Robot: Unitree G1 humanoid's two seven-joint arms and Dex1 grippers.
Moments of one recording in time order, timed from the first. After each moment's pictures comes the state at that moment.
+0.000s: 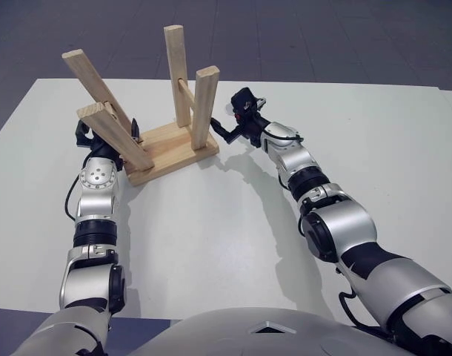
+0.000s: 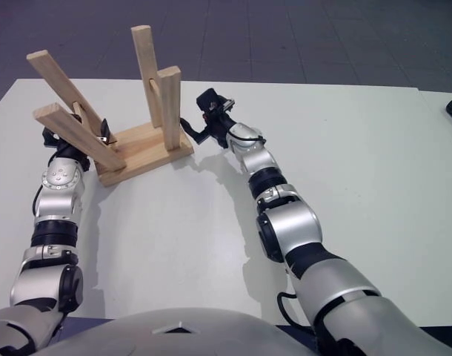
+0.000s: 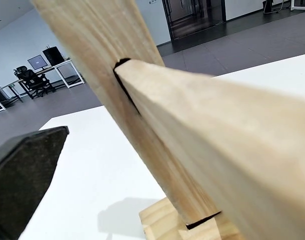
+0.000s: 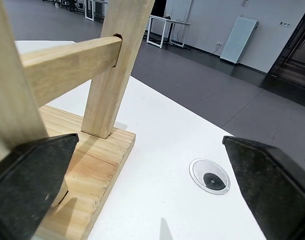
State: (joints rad) left arm -0.42 0.39 0.18 0.53 0.05 -0.07 -0.07; right arm -0.96 0.00 0.07 1.09 -0.05 -0.16 0.48
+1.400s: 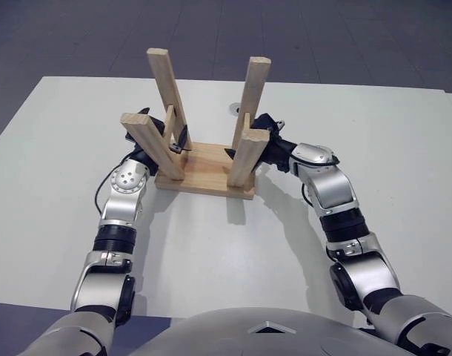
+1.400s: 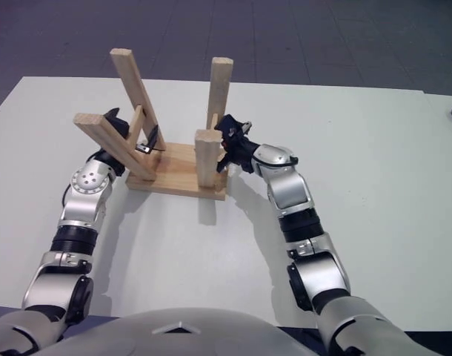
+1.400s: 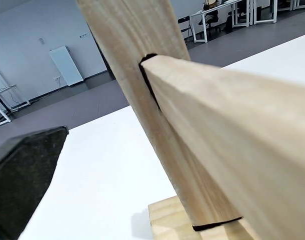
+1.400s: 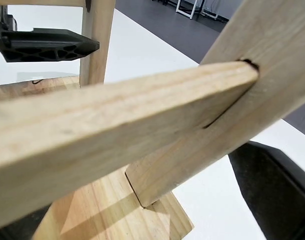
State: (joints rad) left arm -0.38 0.29 -0.03 0.38 0.01 -0.10 -0.25; right arm -0.51 -0.21 0.19 0.11 -0.03 0.47 0.66
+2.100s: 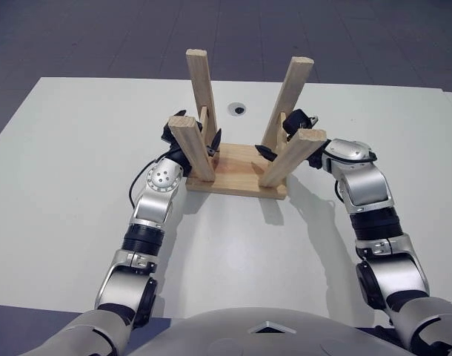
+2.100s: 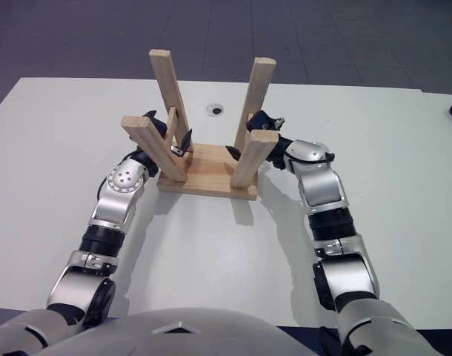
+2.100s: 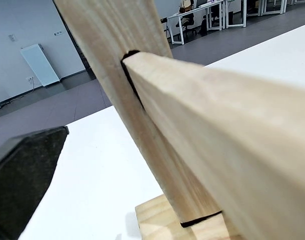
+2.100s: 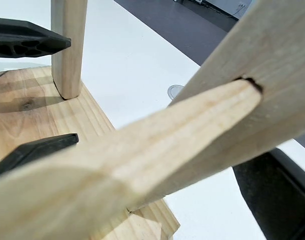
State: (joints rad) left arm -0.39 0.17 -0.14 0.25 0.09 0.08 -0.20; right arm -0.52 -0.39 0.13 0.16 -0.01 0.42 0.72
